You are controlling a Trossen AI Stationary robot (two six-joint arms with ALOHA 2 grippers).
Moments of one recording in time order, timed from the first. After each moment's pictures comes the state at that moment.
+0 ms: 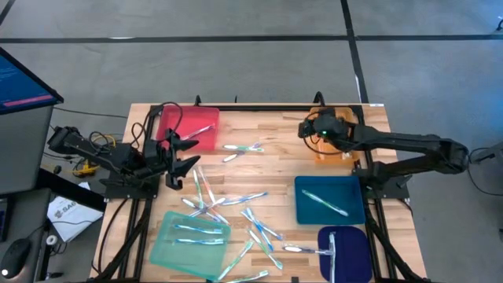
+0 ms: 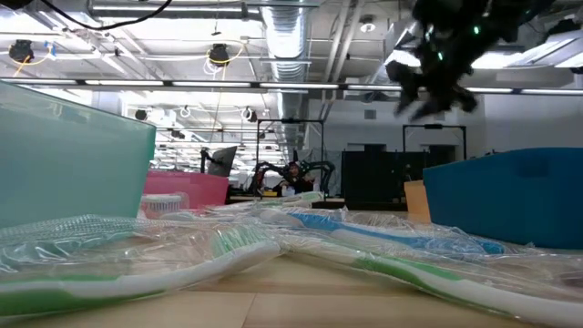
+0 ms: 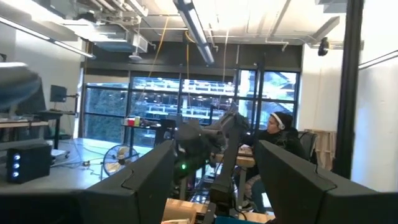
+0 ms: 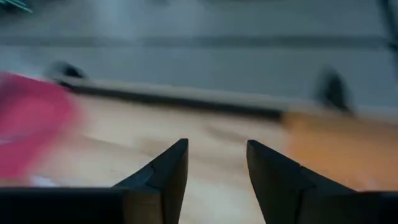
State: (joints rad) left arm -0.35 0.70 0.46 0.68 -0.54 0.13; right arm -0.31 1.09 0.73 -0.28 0.66 0.70
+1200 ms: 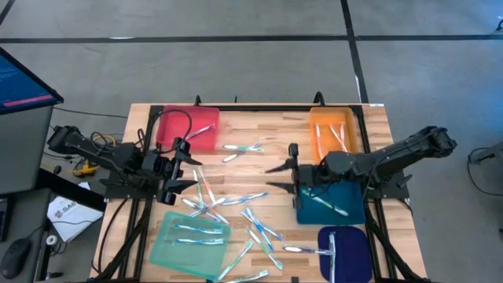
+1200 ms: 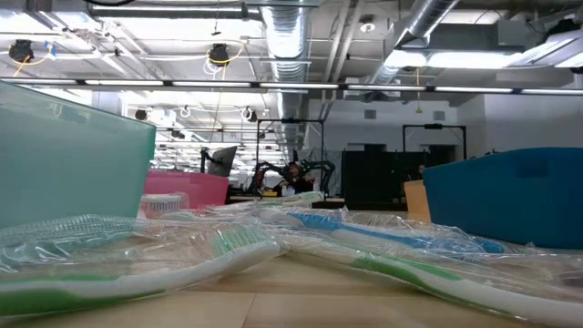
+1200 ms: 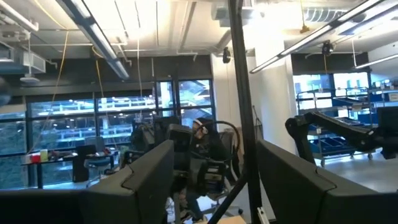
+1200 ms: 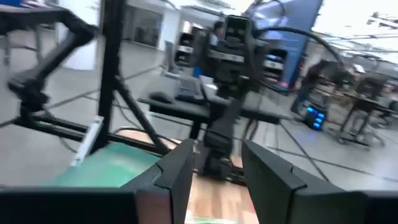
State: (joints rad) left arm -0.34 0.78 0.53 0.70 -0.13 0.16; right arm 0.28 1.26 0.87 0.44 0.19 -0.25
